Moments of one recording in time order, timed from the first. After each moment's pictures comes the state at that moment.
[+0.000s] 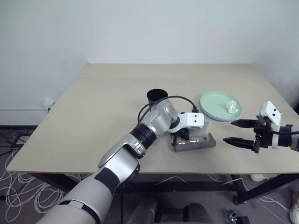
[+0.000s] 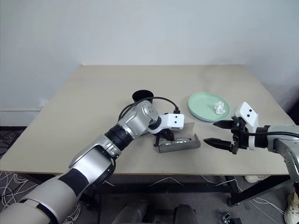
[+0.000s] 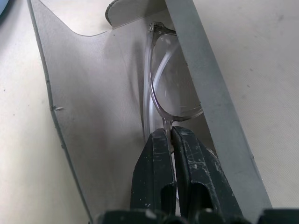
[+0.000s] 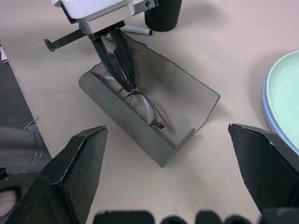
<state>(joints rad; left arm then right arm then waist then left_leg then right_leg) -1.08 0.06 -0.61 0.69 0.34 0.44 -1.25 -0.20 -1.00 -0.17 -0.17 0.51 0.65 1.11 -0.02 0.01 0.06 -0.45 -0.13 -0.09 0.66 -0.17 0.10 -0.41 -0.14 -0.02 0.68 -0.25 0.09</state>
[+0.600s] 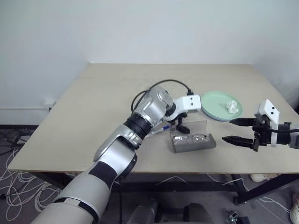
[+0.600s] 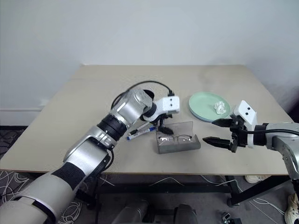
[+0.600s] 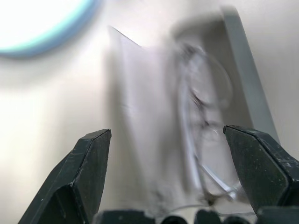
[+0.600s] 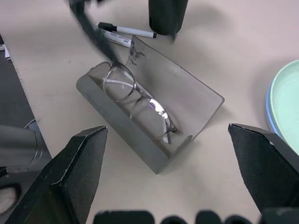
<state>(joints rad) -1.19 0.10 -0.47 0.67 0.25 0.54 -1.20 -0.23 -1.00 -0.14 -0.14 0.49 0.64 1.12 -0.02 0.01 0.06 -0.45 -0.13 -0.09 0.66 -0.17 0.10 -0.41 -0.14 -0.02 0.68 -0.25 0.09</state>
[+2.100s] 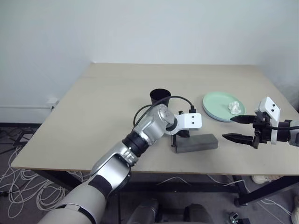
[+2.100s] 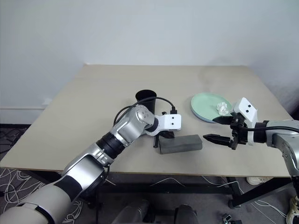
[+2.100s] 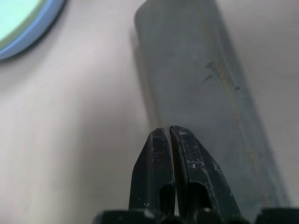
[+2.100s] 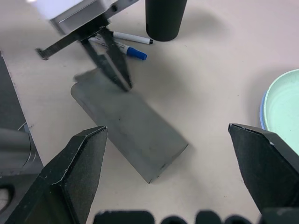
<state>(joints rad) -0.93 0.14 -0.62 0.38 0.30 0.53 -1.12 -0.26 -1.00 -0.13 -0.13 0.49 0.63 1.12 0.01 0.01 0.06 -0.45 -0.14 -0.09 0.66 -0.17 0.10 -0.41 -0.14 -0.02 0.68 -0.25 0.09</state>
